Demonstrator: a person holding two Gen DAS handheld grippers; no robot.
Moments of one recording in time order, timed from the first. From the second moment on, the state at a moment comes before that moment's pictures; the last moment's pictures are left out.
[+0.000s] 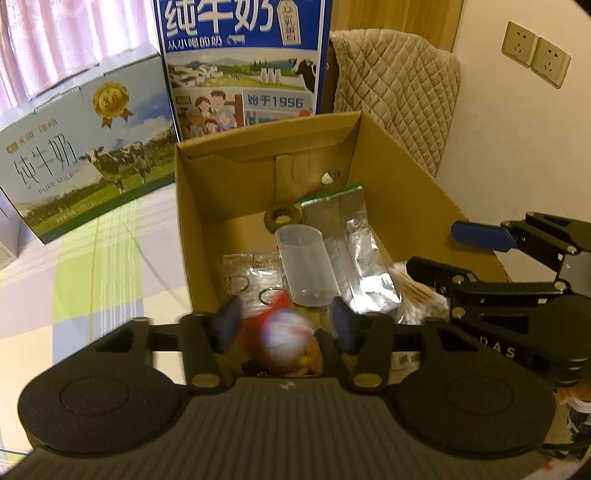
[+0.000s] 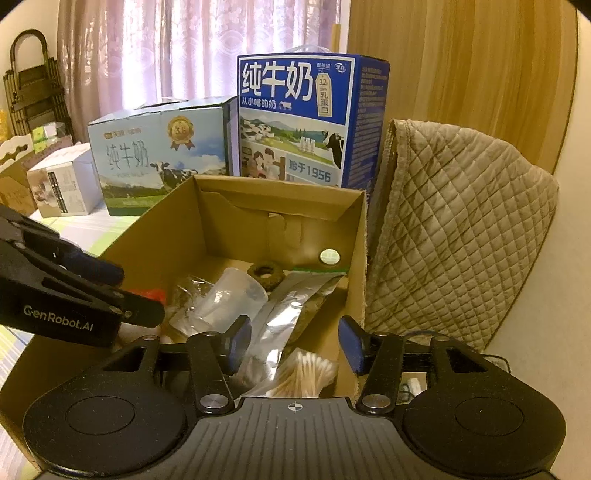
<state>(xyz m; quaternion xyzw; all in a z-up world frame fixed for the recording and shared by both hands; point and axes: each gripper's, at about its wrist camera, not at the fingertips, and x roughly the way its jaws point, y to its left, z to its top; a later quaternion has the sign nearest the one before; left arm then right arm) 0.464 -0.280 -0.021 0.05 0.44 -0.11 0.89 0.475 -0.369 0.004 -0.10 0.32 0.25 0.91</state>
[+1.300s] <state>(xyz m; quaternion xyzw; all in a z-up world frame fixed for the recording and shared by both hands) 0.330 -0.233 0.052 0.01 0.37 -0.08 0.93 0.356 -0.400 0.056 0.01 0.33 0.27 0.91</state>
